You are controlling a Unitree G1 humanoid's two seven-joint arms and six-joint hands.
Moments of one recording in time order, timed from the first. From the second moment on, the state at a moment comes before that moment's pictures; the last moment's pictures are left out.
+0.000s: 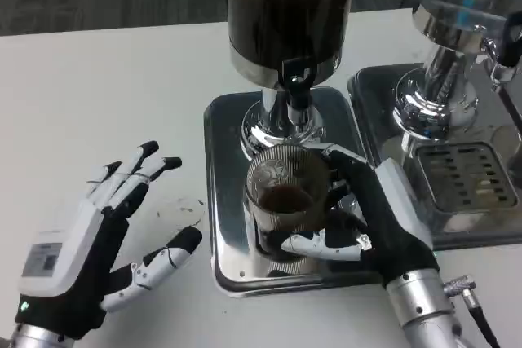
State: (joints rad) left arm 0.14 0.53 -0.13 0.35 0.66 -0.67 0.53; right arm -0.09 -0.12 0.27 0.42 -0.46 -0.44 -0.31
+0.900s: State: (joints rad) left arm 0.14 0.53 -0.13 0.35 0.66 -0.67 0.53; right arm -0.06 -0.12 0.25 0.35 -0.47 -0.43 -0.31
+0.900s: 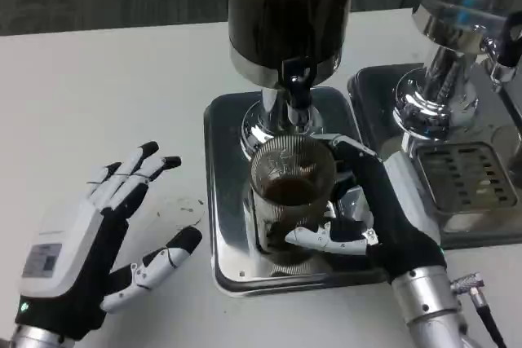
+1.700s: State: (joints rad) left arm 0.14 0.52 -0.13 0.35 0.66 -0.67 0.53; right arm 0.06 -0.13 0.22 0.17 -0.45 -0.39 -0.22
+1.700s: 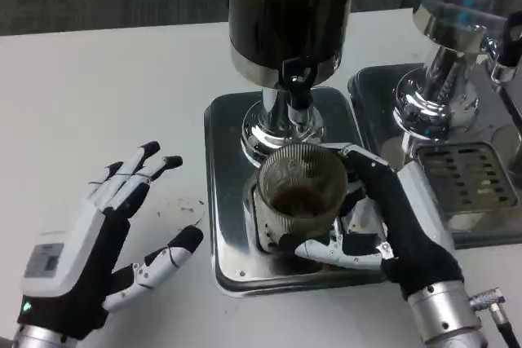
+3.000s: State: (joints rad) left arm 0.22 0.62 -0.18 0.25 0.77 -0.56 0.33; right arm 0.21 -0.16 0.19 -0.11 -0.34 -0.34 -0.03
